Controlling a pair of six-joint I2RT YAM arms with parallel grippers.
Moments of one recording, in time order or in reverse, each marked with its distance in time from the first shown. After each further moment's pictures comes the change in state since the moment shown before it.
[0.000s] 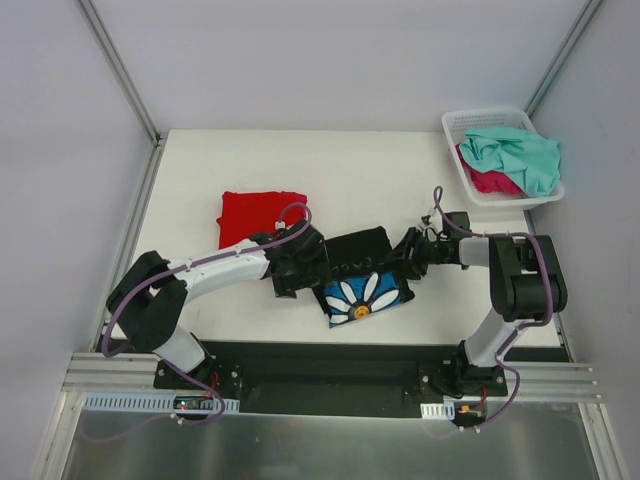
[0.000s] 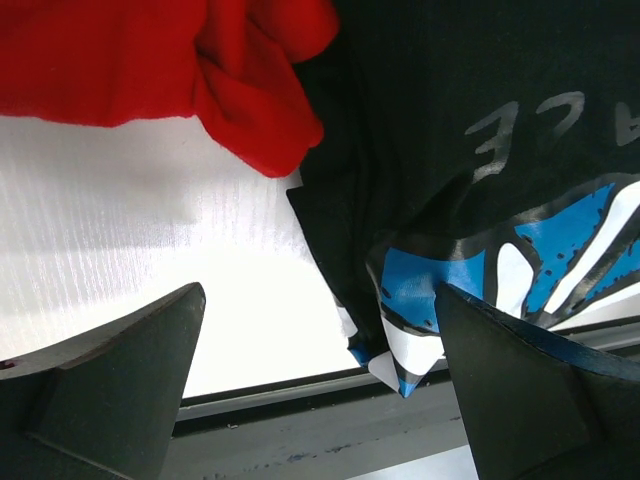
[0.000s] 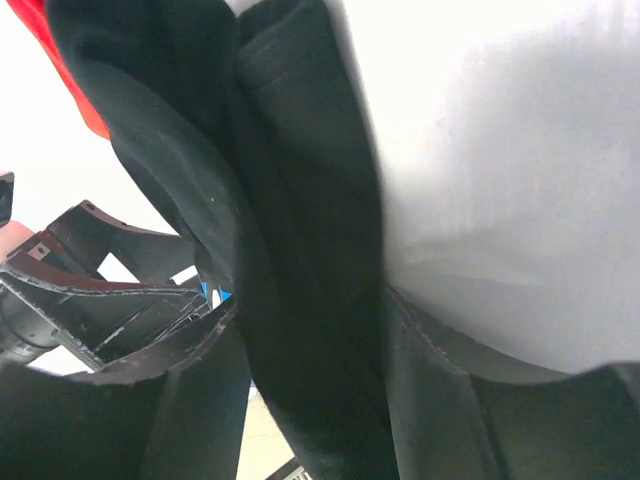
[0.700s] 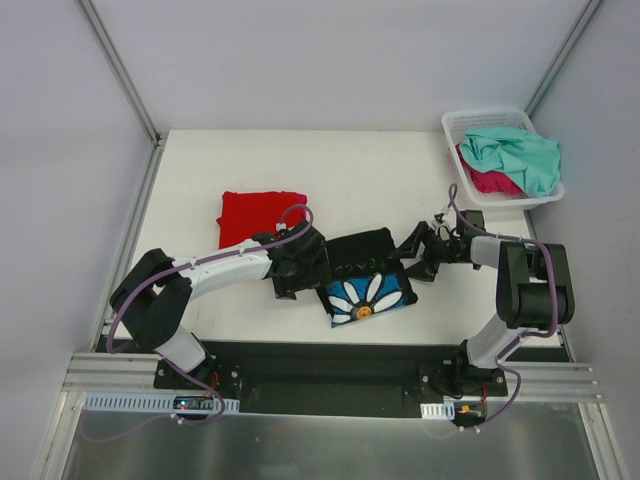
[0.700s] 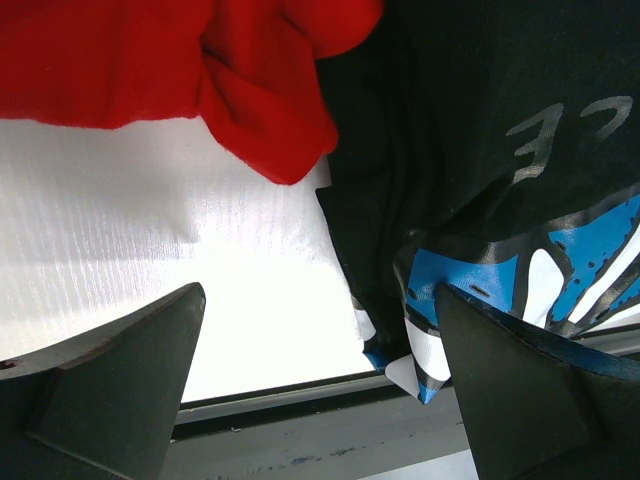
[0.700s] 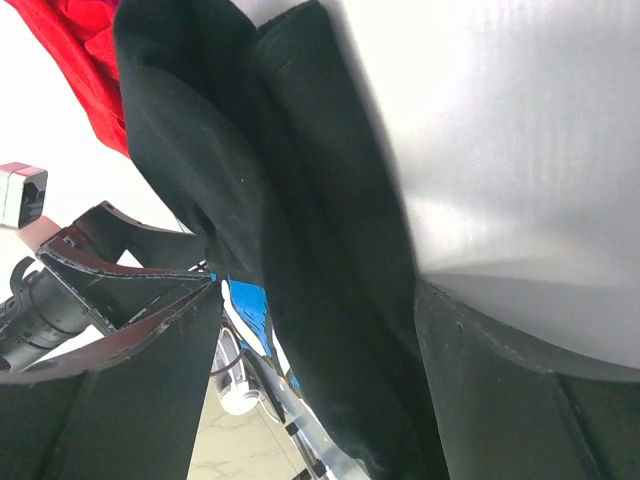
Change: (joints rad) left arm -0.002 0.018 0.000 0.000 0.003 0.001; right arm -0.093 -0.053 0.021 -0.136 0.015 -0.079
